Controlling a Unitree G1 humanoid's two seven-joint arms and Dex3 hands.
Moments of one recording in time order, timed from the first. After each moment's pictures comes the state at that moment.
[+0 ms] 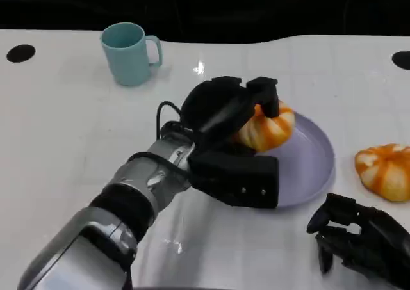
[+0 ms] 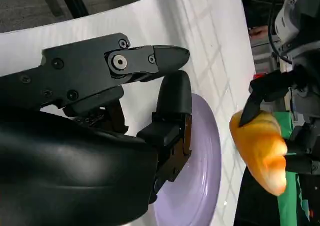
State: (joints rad) left arm -0.90 -0.04 -0.54 1.07 0.74 -0.38 0.38; right arm -0.15 -0.14 -0.06 0.72 0.23 -0.43 0.77
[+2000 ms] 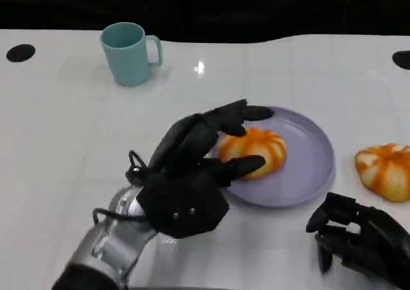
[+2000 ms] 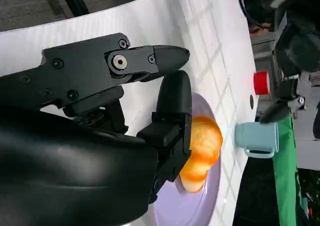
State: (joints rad) left arm -0.42 0.03 -0.31 0.49 0.25 -0.48 0.01; right arm -0.14 -0.14 -0.06 0.71 0.23 -0.43 0.76
